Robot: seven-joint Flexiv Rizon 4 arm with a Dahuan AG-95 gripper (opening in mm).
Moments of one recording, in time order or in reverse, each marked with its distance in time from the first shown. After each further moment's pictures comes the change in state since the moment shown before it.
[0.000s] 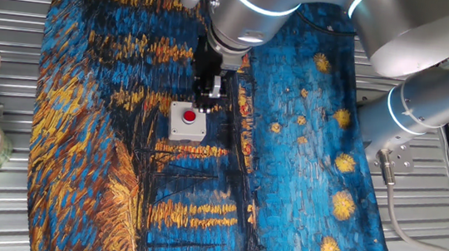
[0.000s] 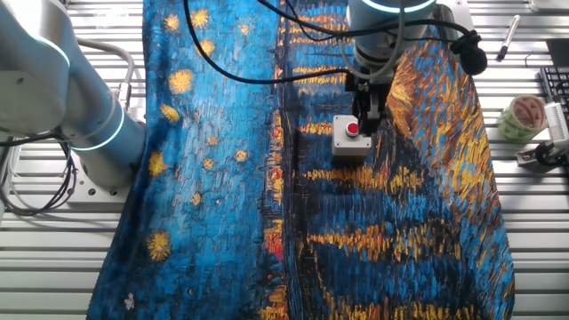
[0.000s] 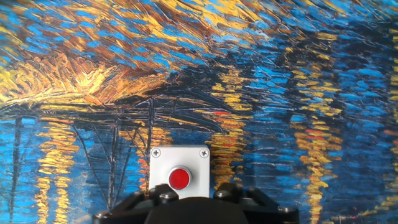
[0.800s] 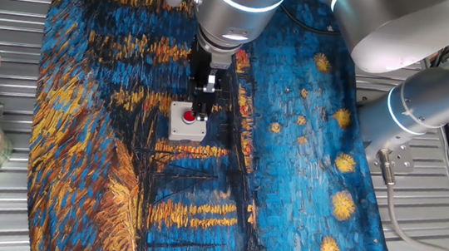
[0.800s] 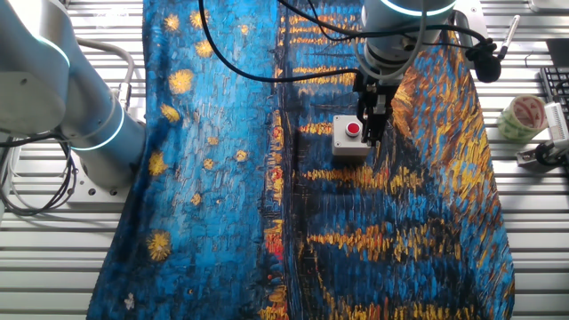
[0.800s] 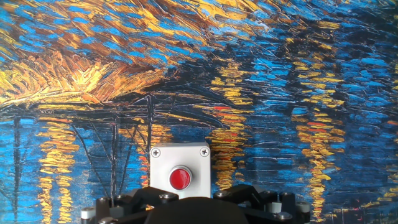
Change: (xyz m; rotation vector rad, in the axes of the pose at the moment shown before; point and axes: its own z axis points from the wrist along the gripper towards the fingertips) arm -0.002 -0.001 0.002 -0.009 0.047 0.023
